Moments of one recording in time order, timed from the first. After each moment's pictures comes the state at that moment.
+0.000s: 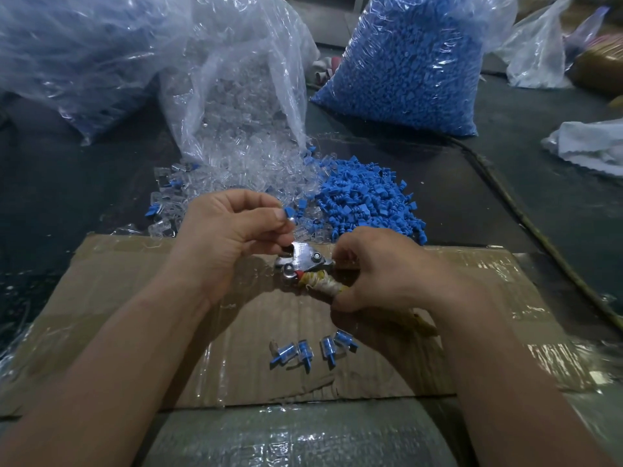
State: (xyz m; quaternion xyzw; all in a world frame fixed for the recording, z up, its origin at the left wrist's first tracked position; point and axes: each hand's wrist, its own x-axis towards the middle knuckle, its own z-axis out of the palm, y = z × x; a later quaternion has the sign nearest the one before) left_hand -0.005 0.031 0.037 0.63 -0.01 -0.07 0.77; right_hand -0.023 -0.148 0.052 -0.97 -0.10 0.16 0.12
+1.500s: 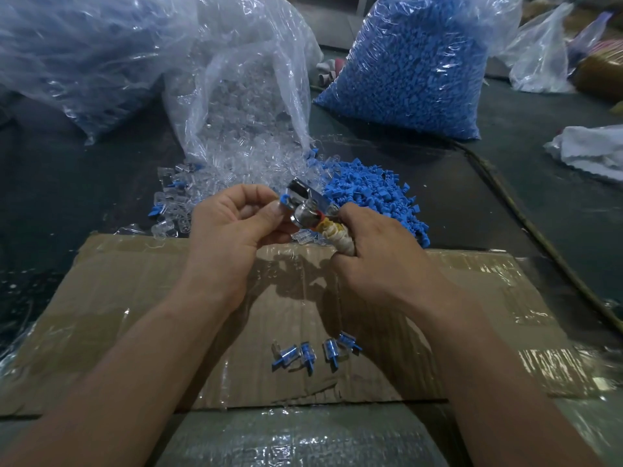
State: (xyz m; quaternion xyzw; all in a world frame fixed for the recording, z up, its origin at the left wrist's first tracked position) left_hand -0.008 0.018 0.034 0.60 -0.04 0.02 0.80; right_hand -0.024 -0.138 0.047 -0.97 -0.12 -0.01 0.19
